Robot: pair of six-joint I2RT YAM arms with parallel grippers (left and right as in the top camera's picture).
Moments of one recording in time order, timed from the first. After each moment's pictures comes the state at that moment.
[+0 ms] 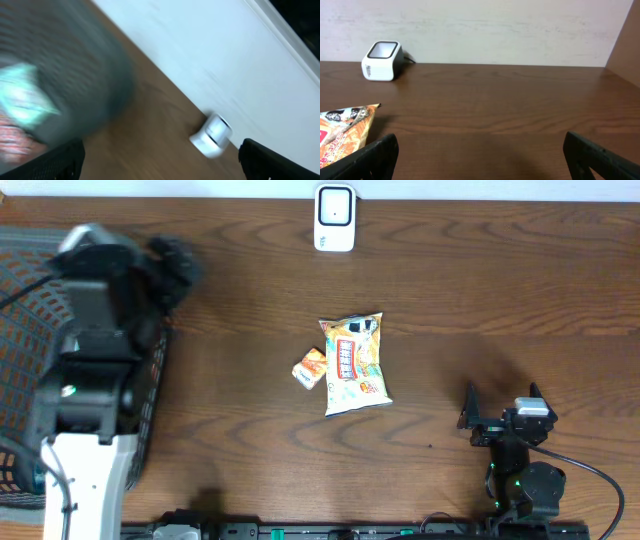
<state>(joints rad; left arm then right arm) -0.02 1.15 1.41 -0.77 -0.20 -0.79 -0.04 0.01 0.01 -0.07 0.00 -0.02</state>
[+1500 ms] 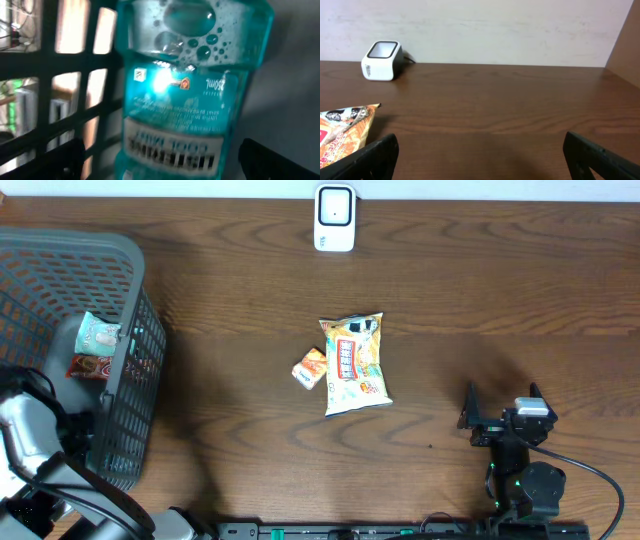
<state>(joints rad) 0.81 1.55 0.96 -0.99 -0.28 -0.93 -0.04 0.01 0.01 -0.07 0.00 -0.02</state>
